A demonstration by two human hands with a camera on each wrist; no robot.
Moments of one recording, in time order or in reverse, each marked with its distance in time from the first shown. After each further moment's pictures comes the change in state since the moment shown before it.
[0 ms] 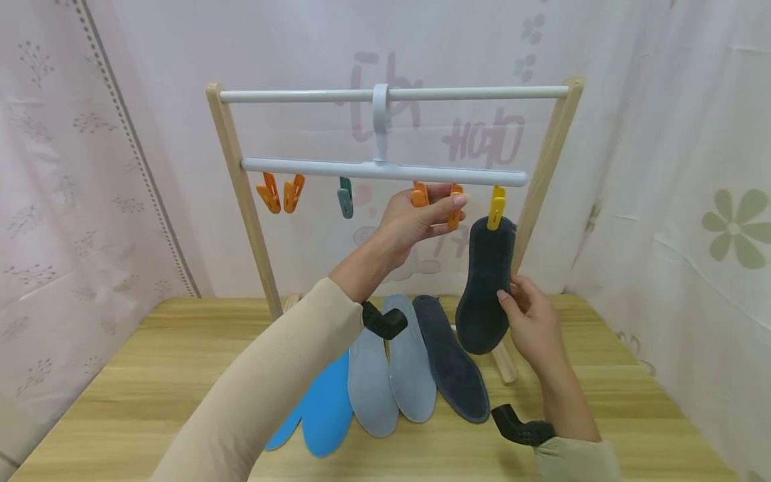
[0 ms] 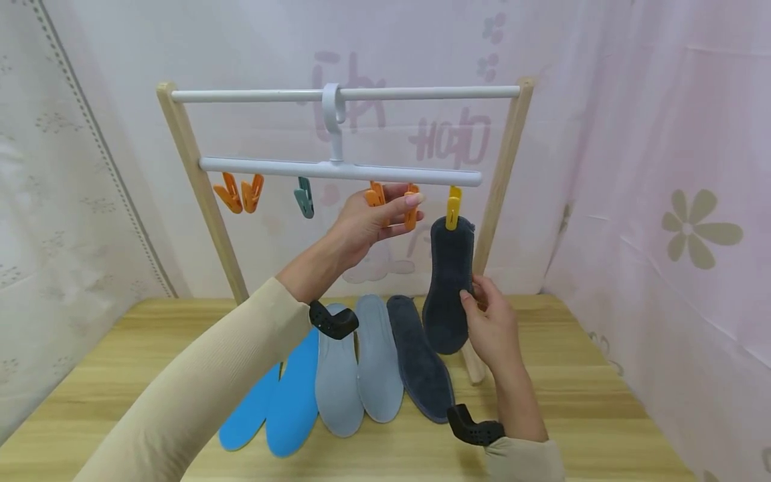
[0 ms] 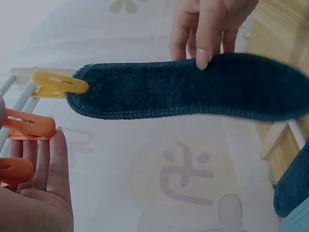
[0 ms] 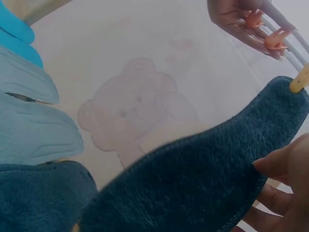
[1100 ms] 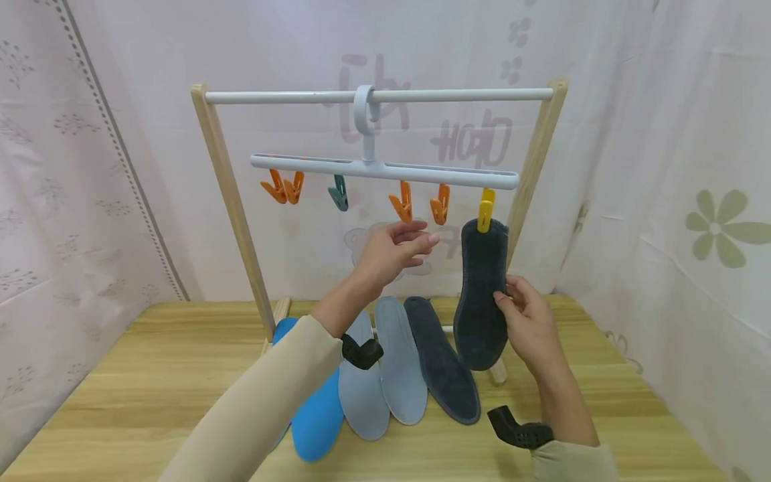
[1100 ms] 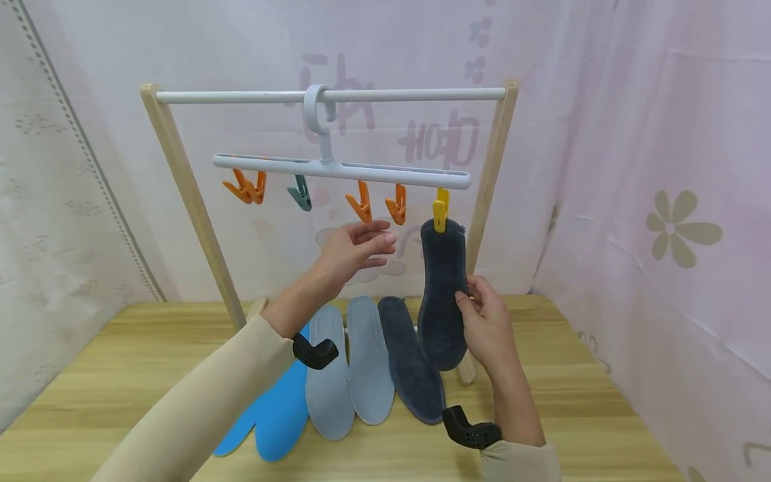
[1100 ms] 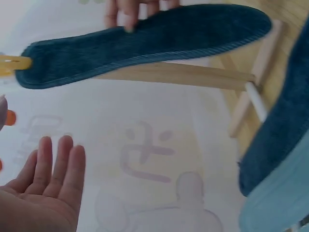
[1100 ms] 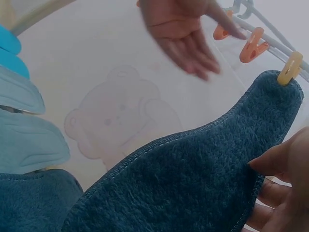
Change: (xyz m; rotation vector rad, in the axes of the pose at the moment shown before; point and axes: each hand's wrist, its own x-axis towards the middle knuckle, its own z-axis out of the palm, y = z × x) left_hand -0.019 -0.047 -0.015 0.219 -0.001 -0.007; right_hand -0.003 -0.006 -0.011 0.101 -0.064 0.039
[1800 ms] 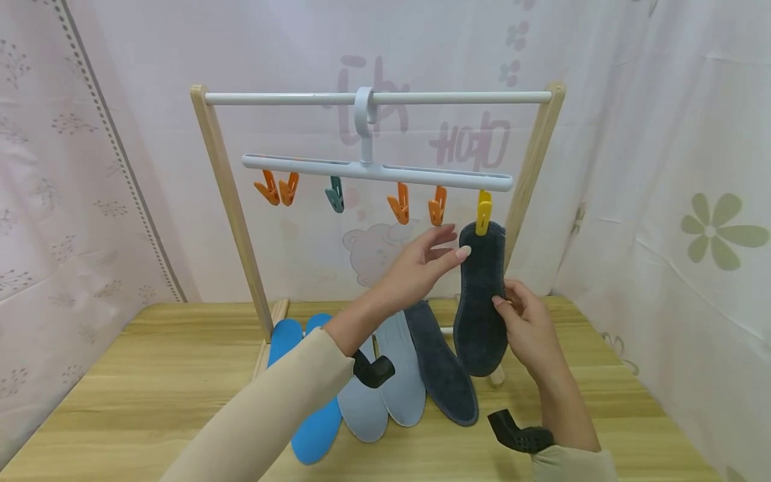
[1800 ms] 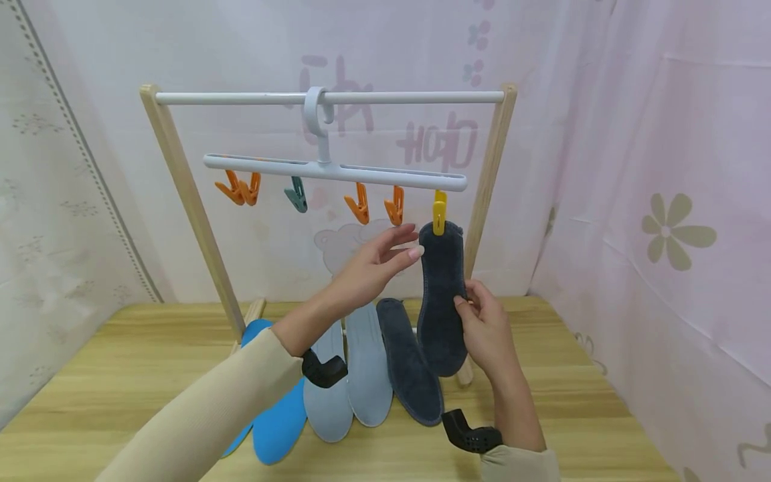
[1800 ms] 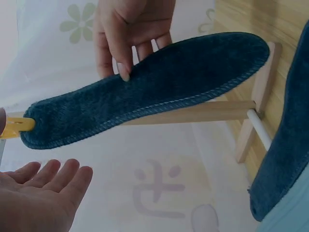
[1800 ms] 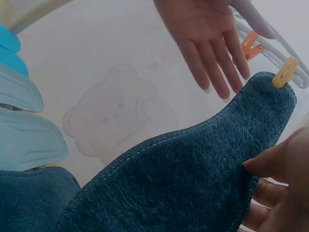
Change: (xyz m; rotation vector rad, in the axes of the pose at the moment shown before) left_hand -0.018 0.010 0.030 0.178 -0.180 0.135; right_hand -0.002 0.001 -0.003 -0.031 -0.043 -0.049
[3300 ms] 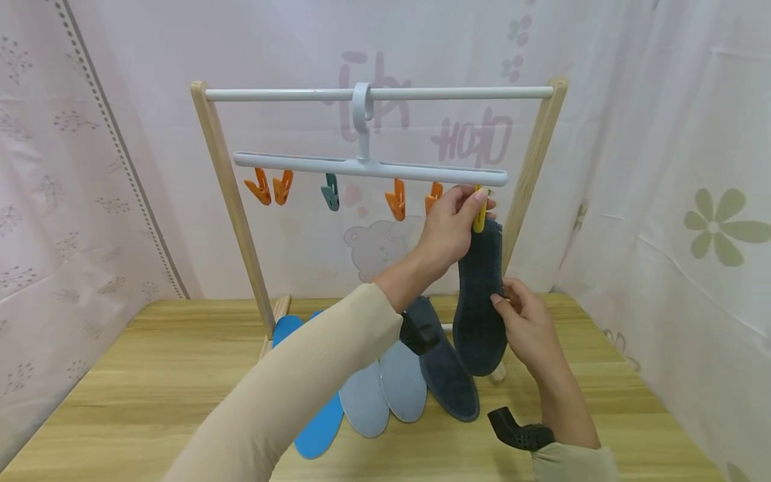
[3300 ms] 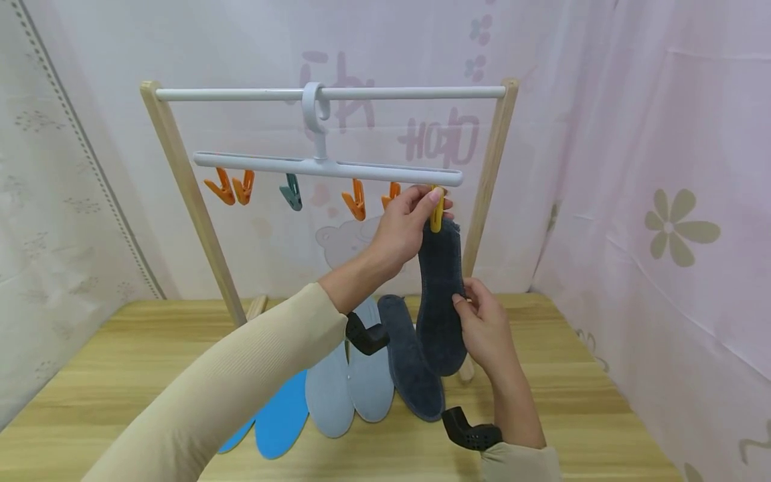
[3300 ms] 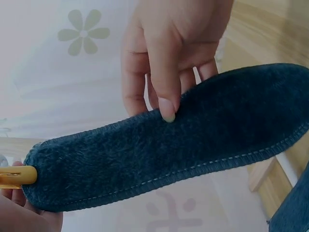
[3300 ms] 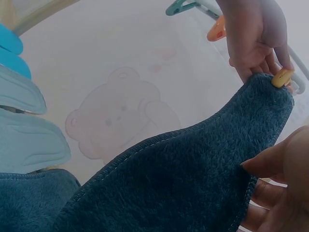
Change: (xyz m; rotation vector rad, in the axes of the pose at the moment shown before) left_hand 0.051 0.044 0.028 -0.215 0.246 0.046; right_hand -0.001 -0.004 0.000 -0.001 -0.058 0.079
